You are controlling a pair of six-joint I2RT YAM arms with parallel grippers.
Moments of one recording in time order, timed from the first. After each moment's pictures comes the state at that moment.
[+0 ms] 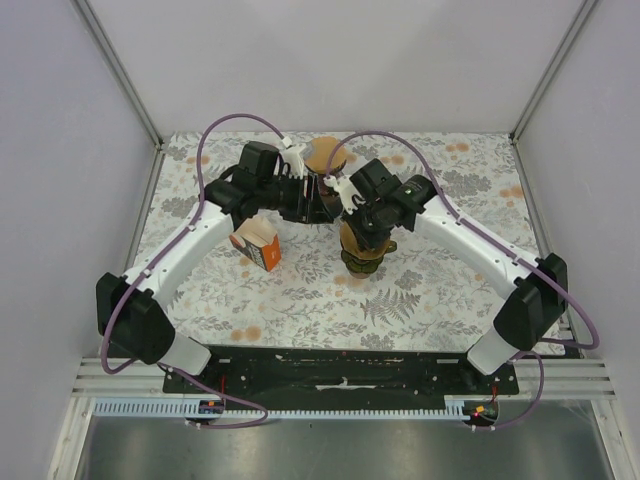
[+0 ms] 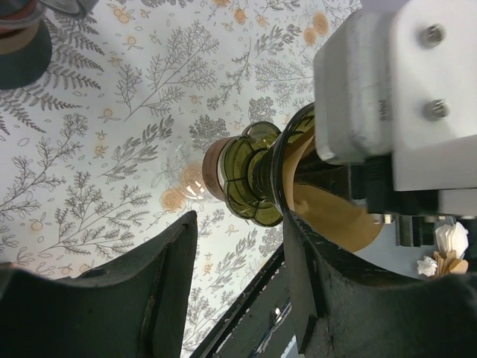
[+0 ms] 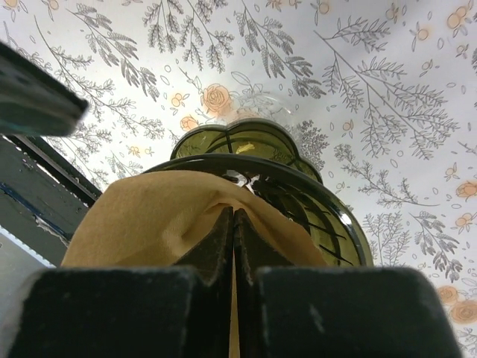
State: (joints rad) left arm -0.50 1.48 1.37 -0.57 0.54 -0.31; right arm 0.70 1.61 1.52 -1.00 -0.13 -0.05
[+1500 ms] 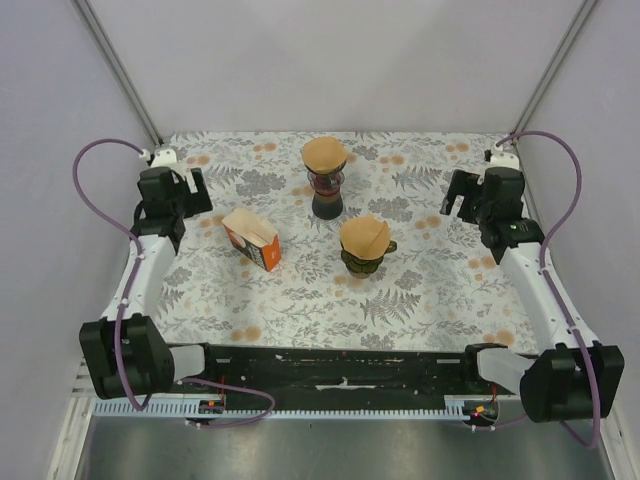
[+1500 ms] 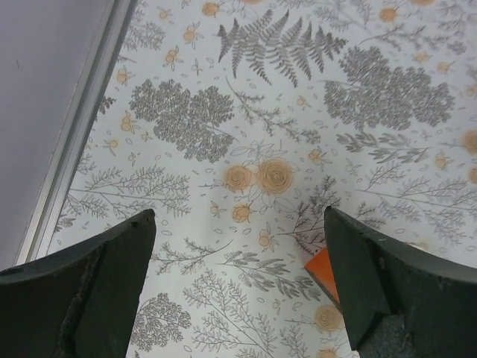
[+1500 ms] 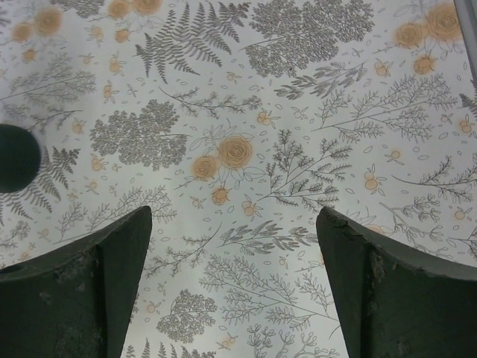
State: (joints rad) left arm 0.12 1.26 1.00 -0.24 -0.09 -0.07; right arm 0.05 1.14 0.99 -0.39 0.10 0.22
